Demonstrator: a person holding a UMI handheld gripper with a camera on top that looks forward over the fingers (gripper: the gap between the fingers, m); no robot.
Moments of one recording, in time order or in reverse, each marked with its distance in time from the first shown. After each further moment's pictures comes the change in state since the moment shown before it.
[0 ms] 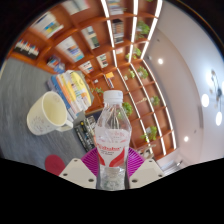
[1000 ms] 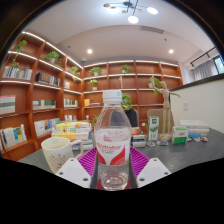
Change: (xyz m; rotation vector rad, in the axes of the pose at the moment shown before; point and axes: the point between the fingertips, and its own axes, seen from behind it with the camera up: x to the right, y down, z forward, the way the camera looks) arm -0.081 0.040 0.014 0.124 -0.126 1.195
